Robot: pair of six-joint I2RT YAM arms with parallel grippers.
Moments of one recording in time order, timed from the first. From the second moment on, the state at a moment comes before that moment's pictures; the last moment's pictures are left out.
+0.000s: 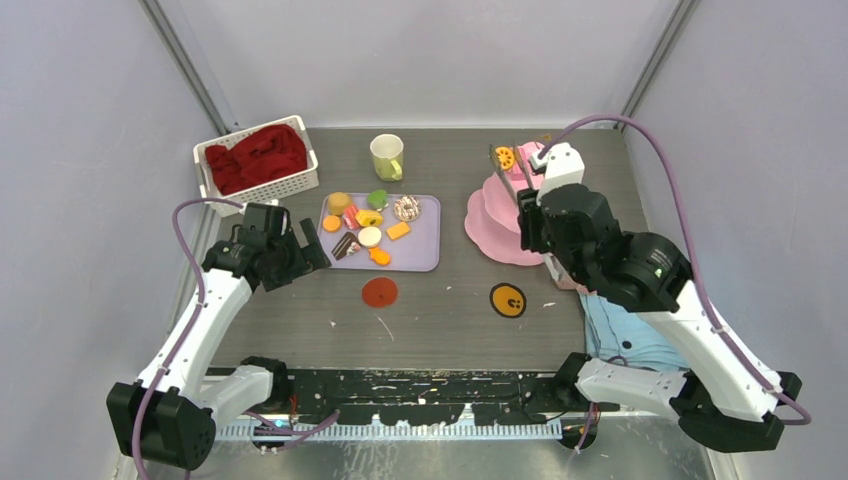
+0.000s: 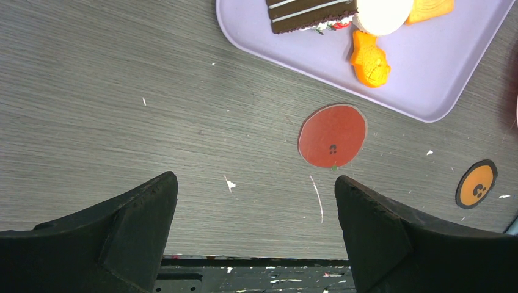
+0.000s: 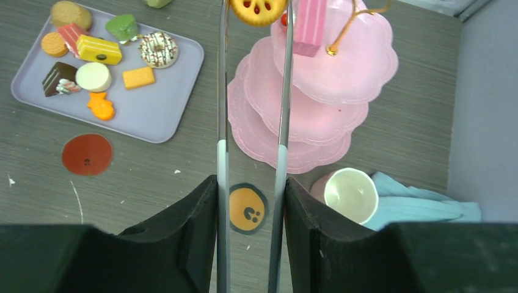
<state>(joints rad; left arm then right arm) -0.19 1.02 0.89 -0.84 0.01 -0.58 0.85 1.02 1.51 -1.04 0.58 0.24</state>
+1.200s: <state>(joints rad) -0.19 1.03 0.89 -0.83 0.03 -0.58 0.76 0.90 1.36 -1.17 0.79 0.39</state>
